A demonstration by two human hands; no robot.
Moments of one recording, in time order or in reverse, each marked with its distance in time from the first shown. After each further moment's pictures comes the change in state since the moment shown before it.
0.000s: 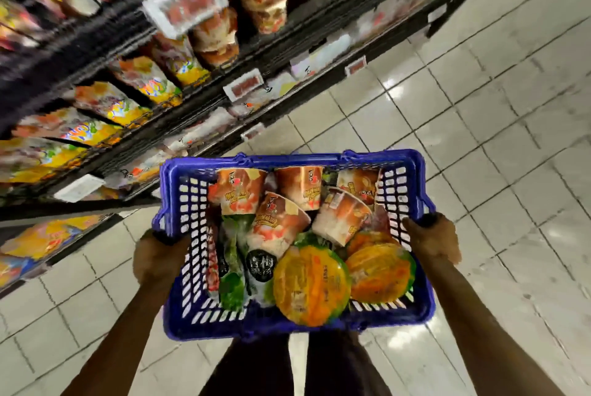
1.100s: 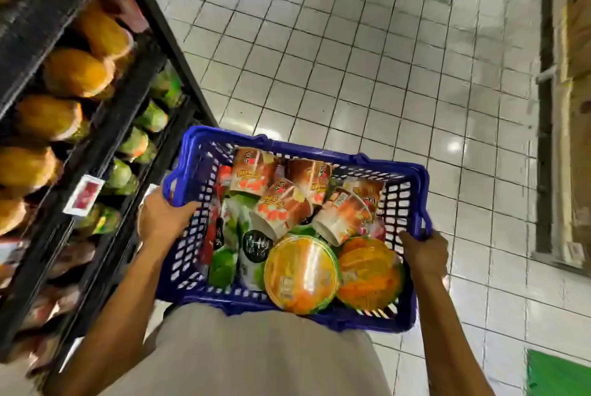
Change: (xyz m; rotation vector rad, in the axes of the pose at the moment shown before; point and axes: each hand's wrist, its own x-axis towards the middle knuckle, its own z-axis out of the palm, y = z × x) left_hand -0.309 0.617 0.086 0.218 -0.234 0.872; right_hand 0.104 0.098 -0.460 0.707 0.399 0.447
